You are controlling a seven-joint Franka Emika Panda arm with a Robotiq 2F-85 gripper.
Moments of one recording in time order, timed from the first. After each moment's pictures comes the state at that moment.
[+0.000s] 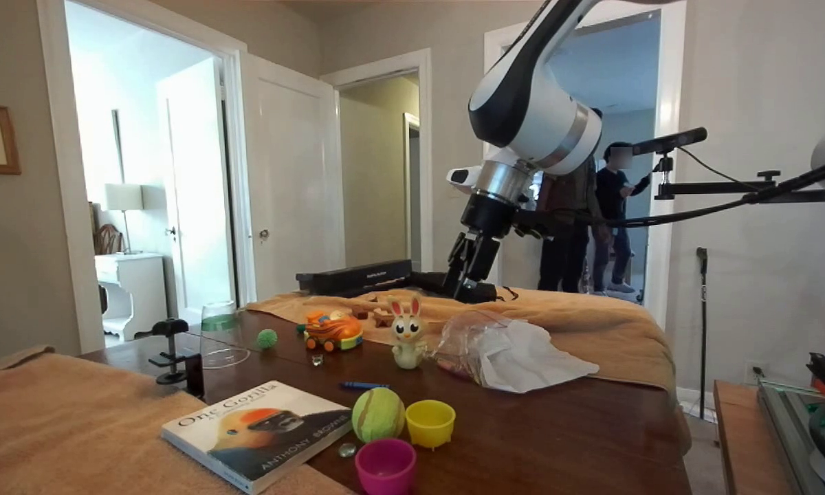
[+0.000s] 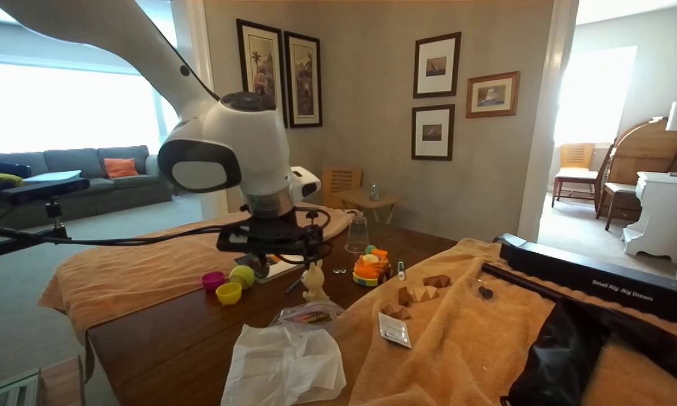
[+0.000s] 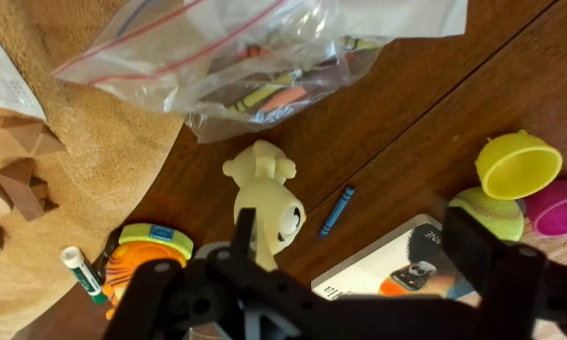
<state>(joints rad) 0.33 -0.08 -0.28 -2.62 0.73 2.78 -1.36</state>
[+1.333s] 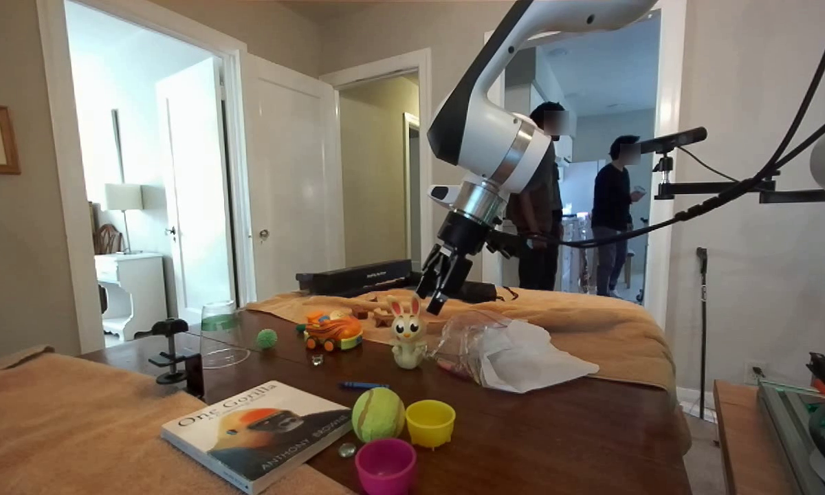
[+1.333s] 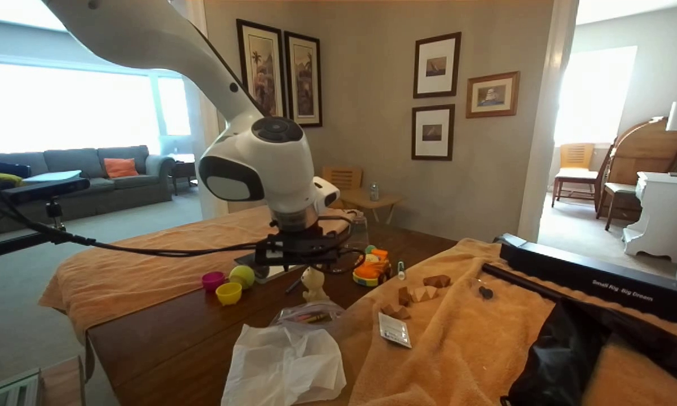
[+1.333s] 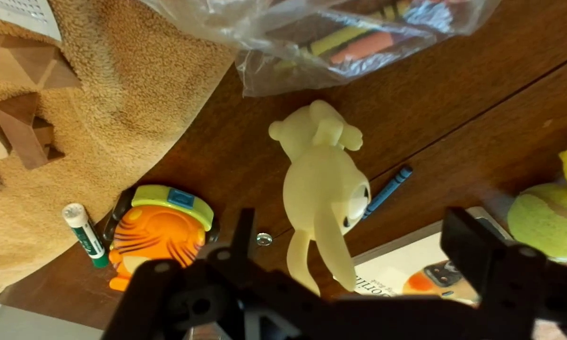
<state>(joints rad) 0.34 0.12 -0.27 -2.44 1.08 2.78 -1.76</state>
